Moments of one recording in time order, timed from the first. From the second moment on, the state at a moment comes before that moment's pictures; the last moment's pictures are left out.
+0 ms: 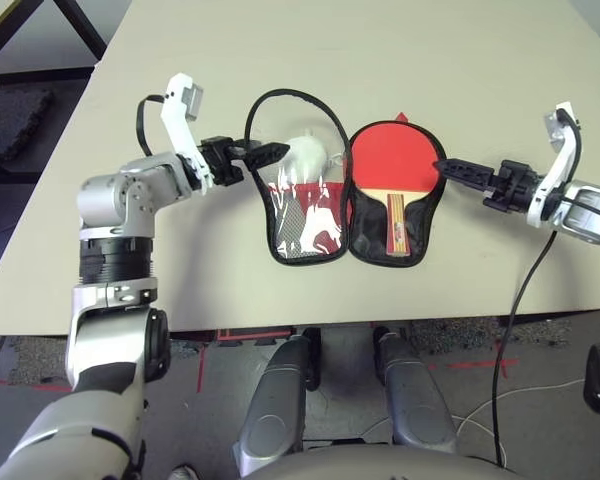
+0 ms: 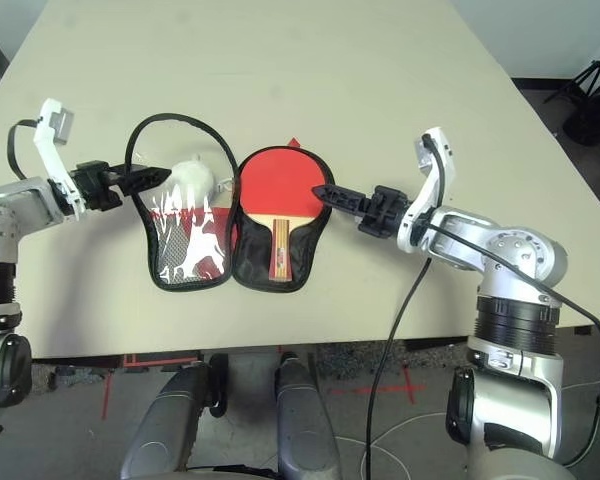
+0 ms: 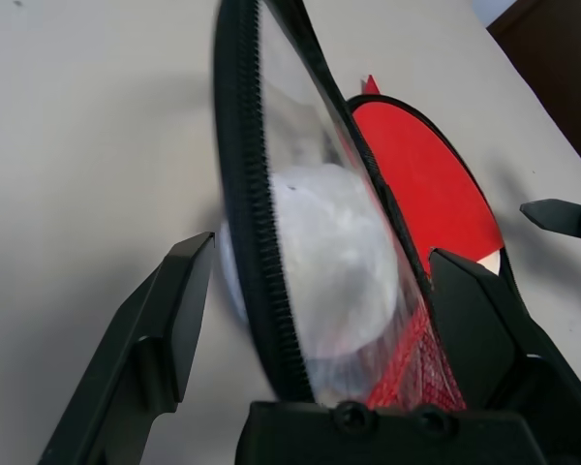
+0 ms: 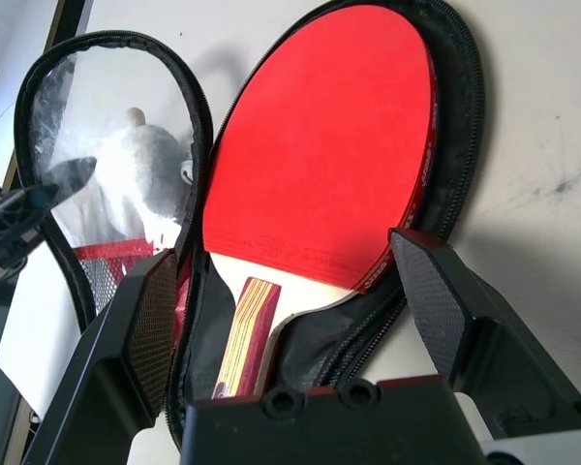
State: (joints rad) left arm -0.78 0.50 0.18 0.25 -0.51 0.93 -0.74; right arm -0.62 -0.63 -0.30 0.09 1.08 1.20 0.36
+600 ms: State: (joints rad) left arm -0.79 0.56 0.10 0.06 -0.64 1.17 -0.82; right arm -0.62 -0.61 -0.33 0.08 1.07 1.22 0.34
